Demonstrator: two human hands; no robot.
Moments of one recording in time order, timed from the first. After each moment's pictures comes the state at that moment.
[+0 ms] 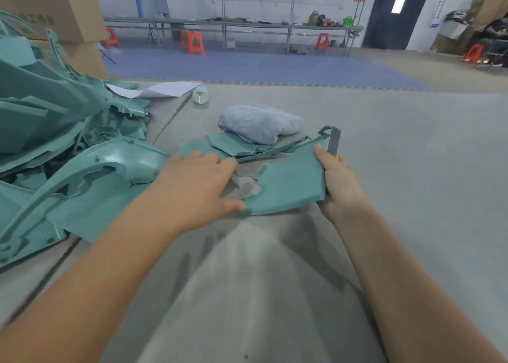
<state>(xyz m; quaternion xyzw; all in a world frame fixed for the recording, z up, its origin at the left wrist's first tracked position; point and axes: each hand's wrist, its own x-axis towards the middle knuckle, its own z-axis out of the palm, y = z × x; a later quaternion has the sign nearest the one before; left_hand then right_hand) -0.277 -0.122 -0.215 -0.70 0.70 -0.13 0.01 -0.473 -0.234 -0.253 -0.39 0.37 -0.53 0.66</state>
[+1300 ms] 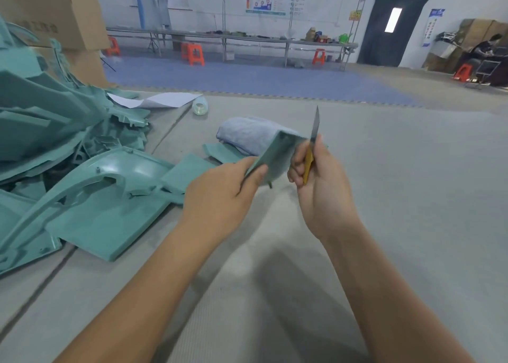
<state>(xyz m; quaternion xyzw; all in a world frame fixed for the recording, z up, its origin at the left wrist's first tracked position) -0.312 -0.135 -0.235 -0.64 0.66 -0.09 -0.39 -0.454 -0.202 -0.221 -0.50 0.19 -0.56 0.63</state>
